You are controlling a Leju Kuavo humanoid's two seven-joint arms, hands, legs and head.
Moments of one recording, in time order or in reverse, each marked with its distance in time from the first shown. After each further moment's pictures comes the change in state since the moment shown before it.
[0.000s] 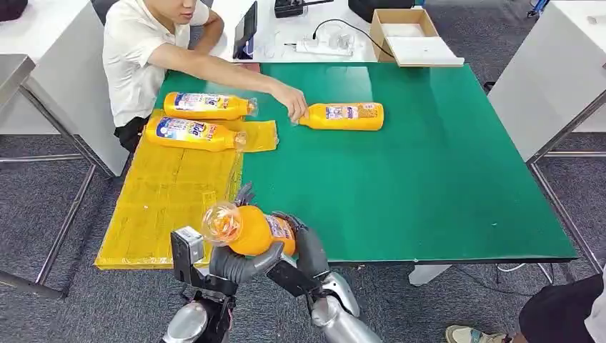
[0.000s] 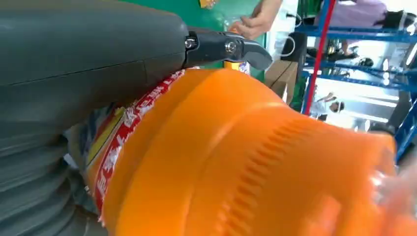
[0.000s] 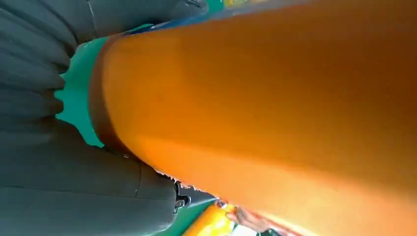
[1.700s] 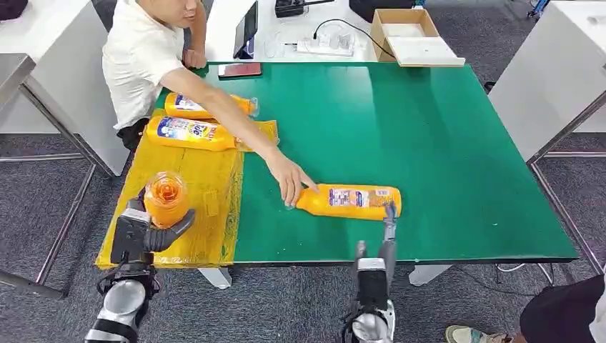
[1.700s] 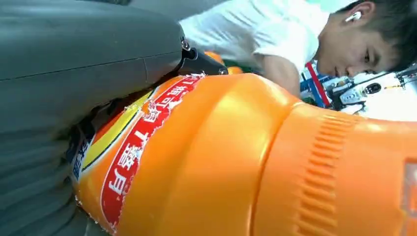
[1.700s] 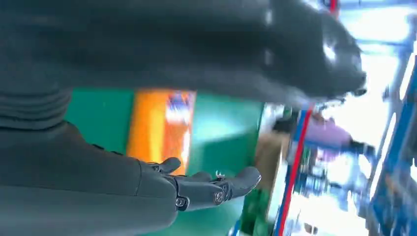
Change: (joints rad) left arm -0.076 0.171 0.370 0.050 -0.439 0.219 0.020; right arm 0.291 -0.058 -0.225 -0.516 -0.412 -0.172 -0.120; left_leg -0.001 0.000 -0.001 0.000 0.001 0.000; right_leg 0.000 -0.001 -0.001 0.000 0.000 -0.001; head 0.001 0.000
